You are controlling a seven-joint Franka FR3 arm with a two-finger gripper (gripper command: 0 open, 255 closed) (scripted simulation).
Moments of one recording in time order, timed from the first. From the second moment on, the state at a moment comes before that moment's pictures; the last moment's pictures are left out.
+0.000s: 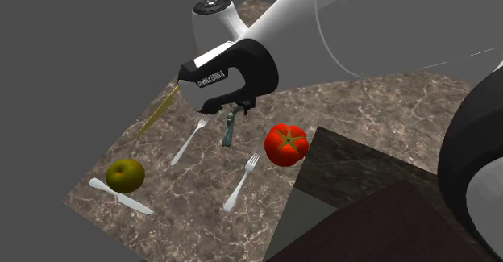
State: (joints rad) arm 0.01 0.72 0.09 -1.69 -0.10 2.39 0.81
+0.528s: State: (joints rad) arm 0.01 0.81 0.08 -1.65 -0.11 2.44 0.82
